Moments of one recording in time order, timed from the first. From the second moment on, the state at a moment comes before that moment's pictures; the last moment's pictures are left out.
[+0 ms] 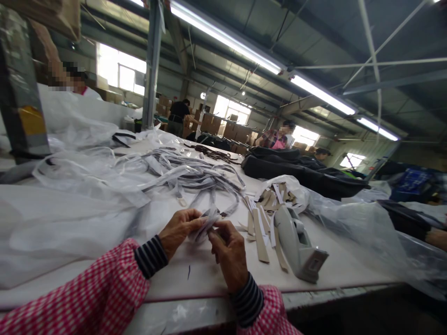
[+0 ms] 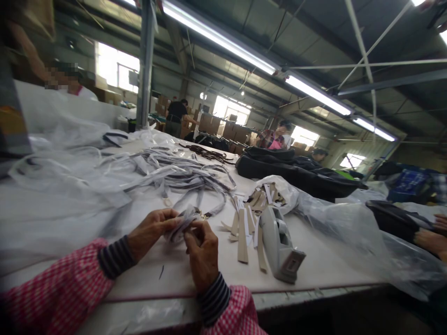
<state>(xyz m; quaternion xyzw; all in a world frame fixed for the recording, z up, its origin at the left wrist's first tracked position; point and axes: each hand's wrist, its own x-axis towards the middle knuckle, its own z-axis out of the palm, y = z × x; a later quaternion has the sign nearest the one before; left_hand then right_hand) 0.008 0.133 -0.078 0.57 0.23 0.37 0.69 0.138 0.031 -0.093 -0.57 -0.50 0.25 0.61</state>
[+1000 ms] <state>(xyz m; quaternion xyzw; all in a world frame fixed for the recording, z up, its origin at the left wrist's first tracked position) 0.011 0.120 -0.098 0.87 0.18 0.28 0.37 0.157 0.002 -0.101 -0.55 -0.77 -0.13 0.30</state>
